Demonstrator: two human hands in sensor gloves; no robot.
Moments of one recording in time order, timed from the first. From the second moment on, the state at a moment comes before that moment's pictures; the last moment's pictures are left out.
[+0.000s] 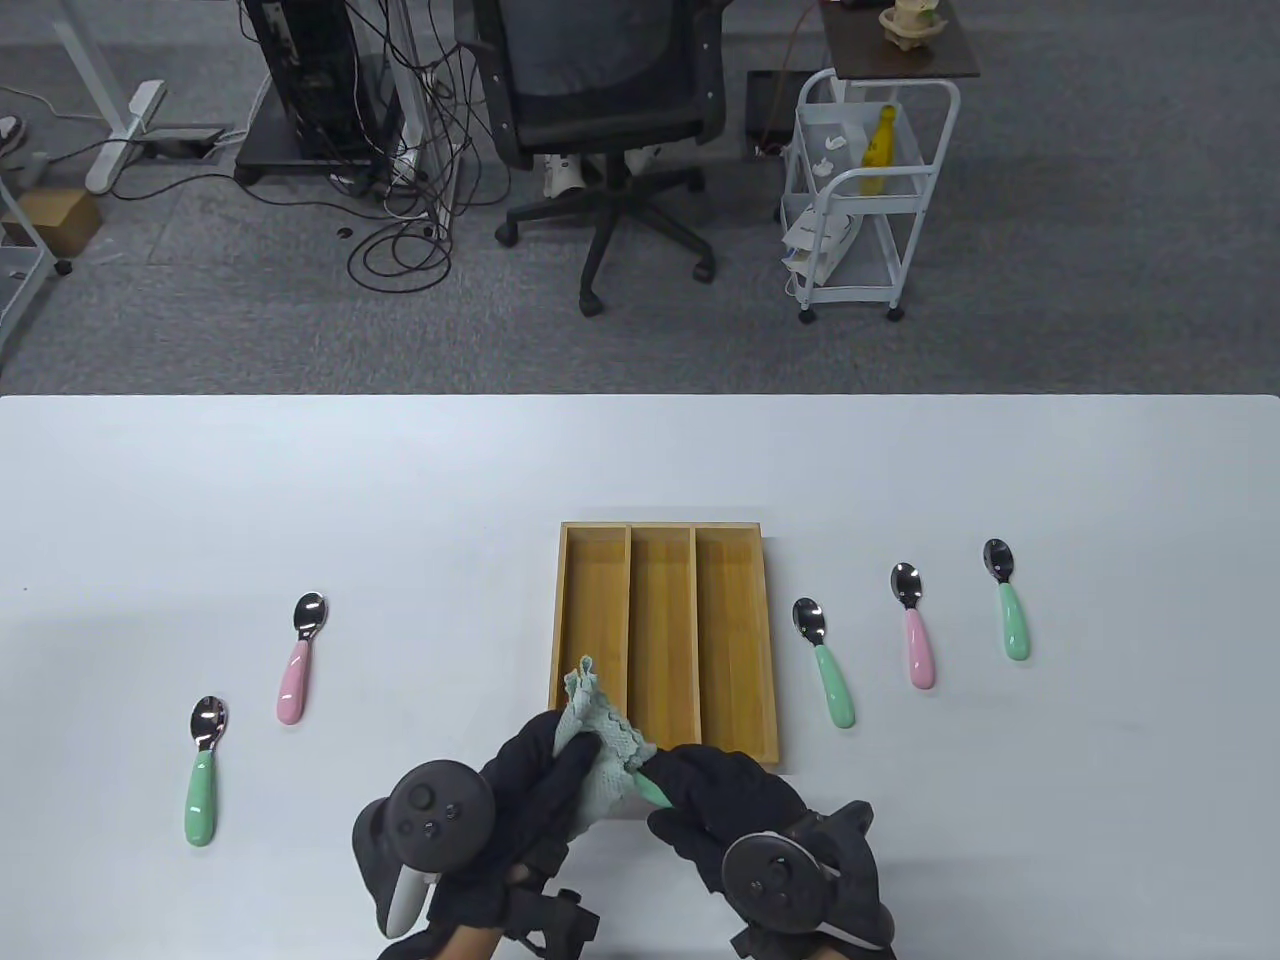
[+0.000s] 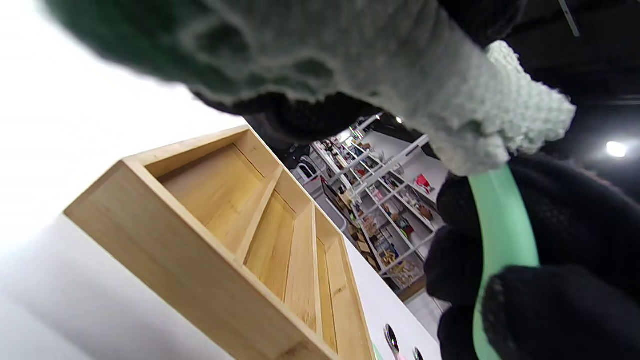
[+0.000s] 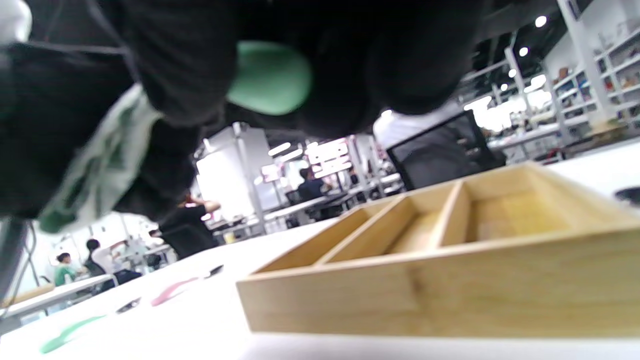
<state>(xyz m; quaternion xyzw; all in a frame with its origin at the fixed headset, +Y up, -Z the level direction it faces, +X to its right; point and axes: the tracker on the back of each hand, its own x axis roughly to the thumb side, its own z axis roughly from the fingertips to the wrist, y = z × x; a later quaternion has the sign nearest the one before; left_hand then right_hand) -0.164 -0.695 -0.187 0.03 -0.05 0.44 0.90 0.074 -0.688 -0.168 0.23 -0.12 0.94 0.22</state>
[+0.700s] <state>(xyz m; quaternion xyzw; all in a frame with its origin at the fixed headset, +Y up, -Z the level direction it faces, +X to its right) -0.116 -0.716 -0.194 -0.13 -0.20 0.20 0.95 0.084 -0.692 -0.177 0.21 -0.14 0.96 0.08</state>
